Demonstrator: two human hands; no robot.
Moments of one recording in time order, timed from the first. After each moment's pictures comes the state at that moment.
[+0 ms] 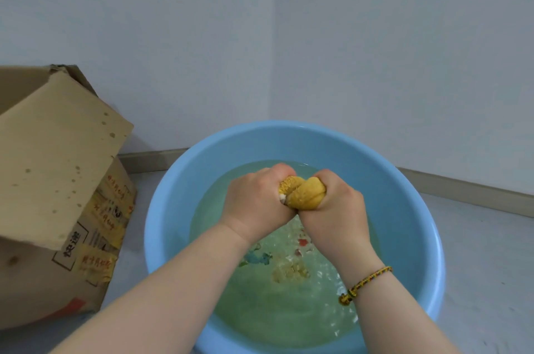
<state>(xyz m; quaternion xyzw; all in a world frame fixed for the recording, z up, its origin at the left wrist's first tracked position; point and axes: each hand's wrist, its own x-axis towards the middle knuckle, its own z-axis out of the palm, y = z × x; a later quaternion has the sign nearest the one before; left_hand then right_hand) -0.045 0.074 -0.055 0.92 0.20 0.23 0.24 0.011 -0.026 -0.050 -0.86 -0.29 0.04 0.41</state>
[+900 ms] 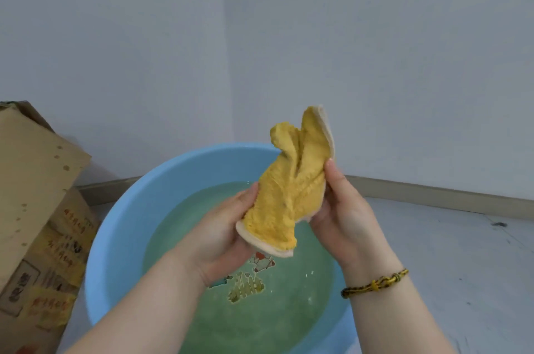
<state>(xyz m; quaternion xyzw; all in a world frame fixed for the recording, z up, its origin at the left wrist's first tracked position) -0.043 0.029 -0.024 0.49 0.11 0.04 0.86 0.052 -0.080 -0.020 -0.39 -0.16 0.34 0.84</state>
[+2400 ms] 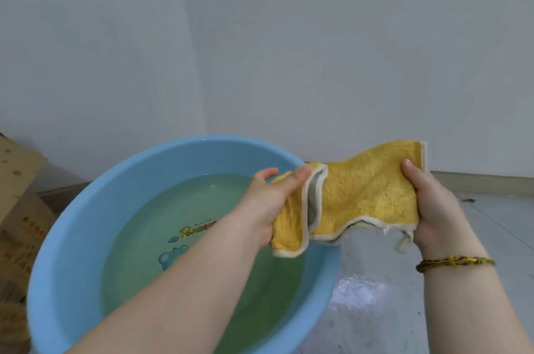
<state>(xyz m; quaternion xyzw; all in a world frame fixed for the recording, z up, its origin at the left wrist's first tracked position) 0.038 -0.030 -0.029 0.52 0.28 0.08 0.80 0.122 -0.195 -0.023 -0.53 0.00 0.20 0.82</state>
